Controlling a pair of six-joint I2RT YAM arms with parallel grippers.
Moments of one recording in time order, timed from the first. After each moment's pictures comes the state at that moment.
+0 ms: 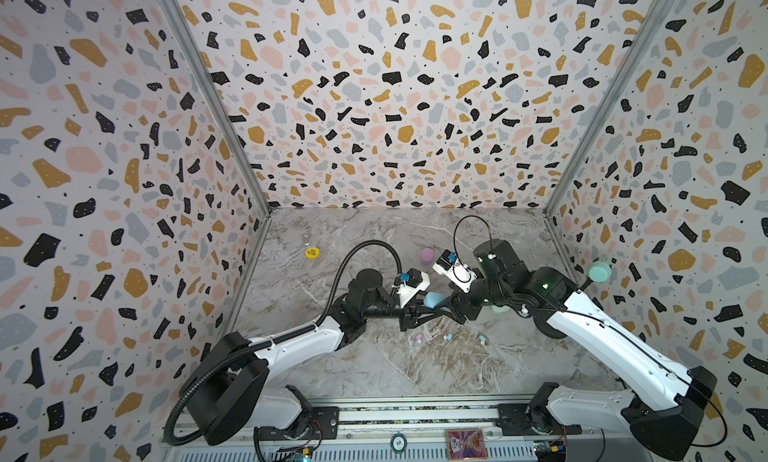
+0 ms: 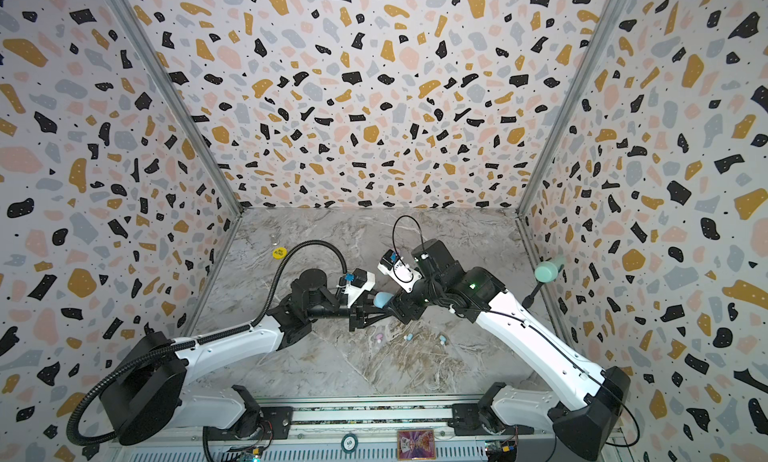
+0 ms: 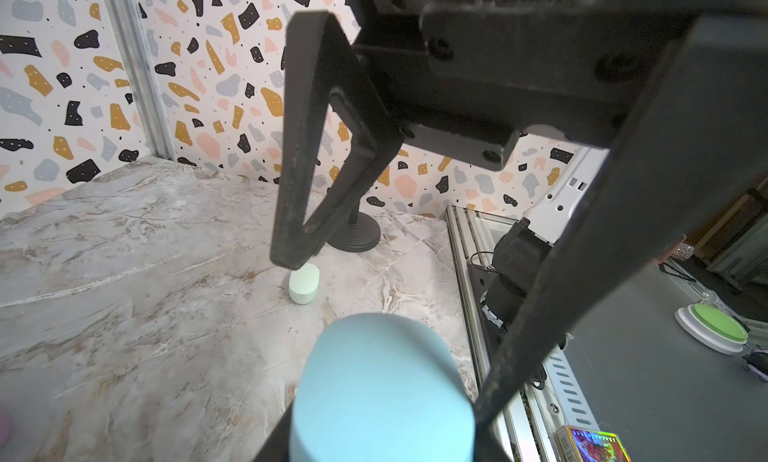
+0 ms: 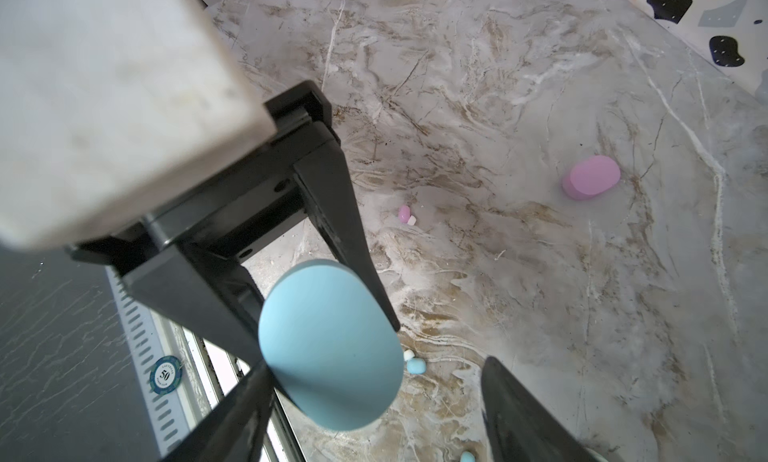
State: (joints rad) left arm -0.74 1.35 0.67 0.50 0.78 -0.03; right arm 0.75 1.20 1.26 -0.90 -0.25 -0.15
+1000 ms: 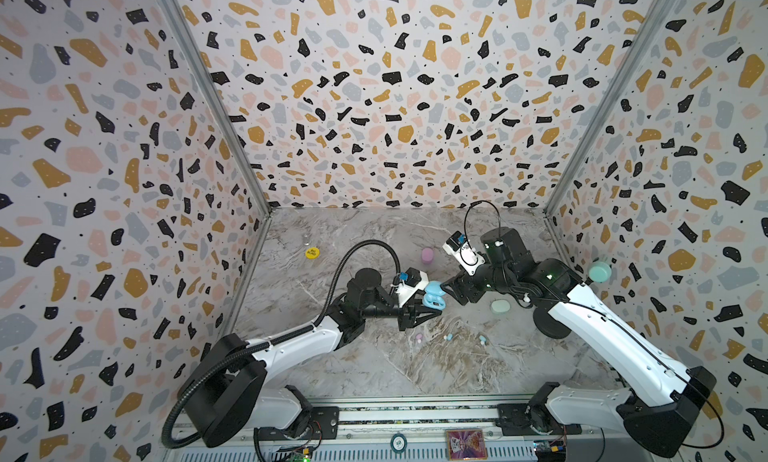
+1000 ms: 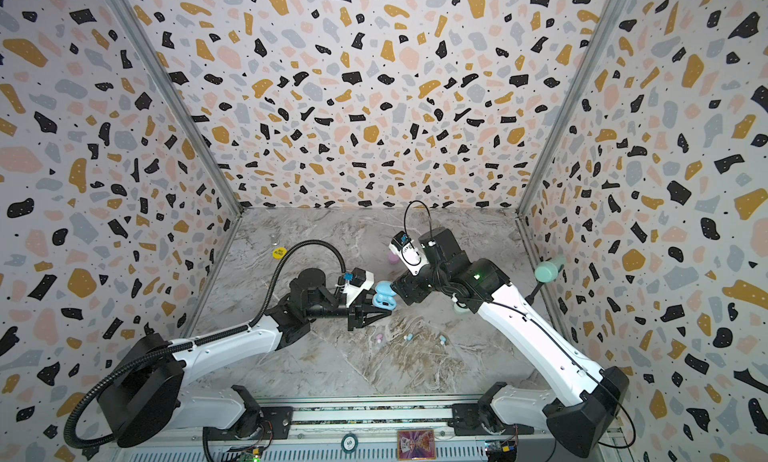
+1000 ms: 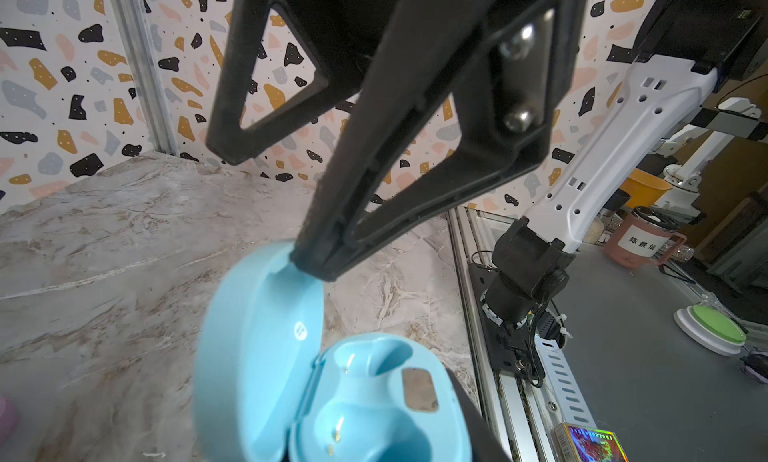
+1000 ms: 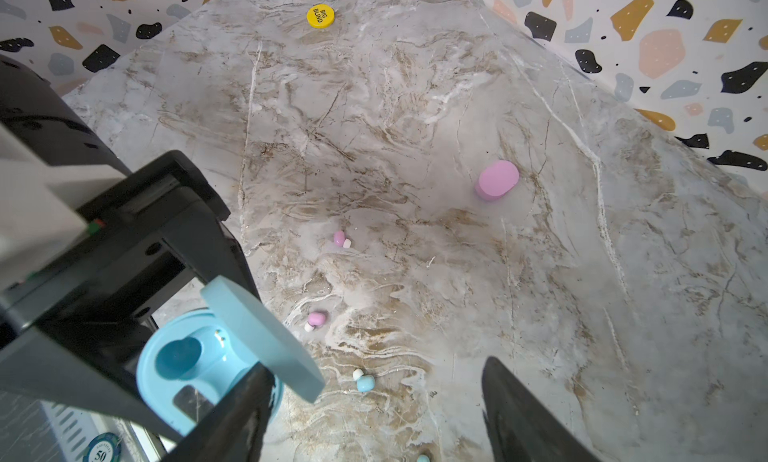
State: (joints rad) left arm -0.73 1.34 0.67 0.49 0.78 -0.04; right arm 0.67 1.23 1.33 -0.87 -0.14 -0.10
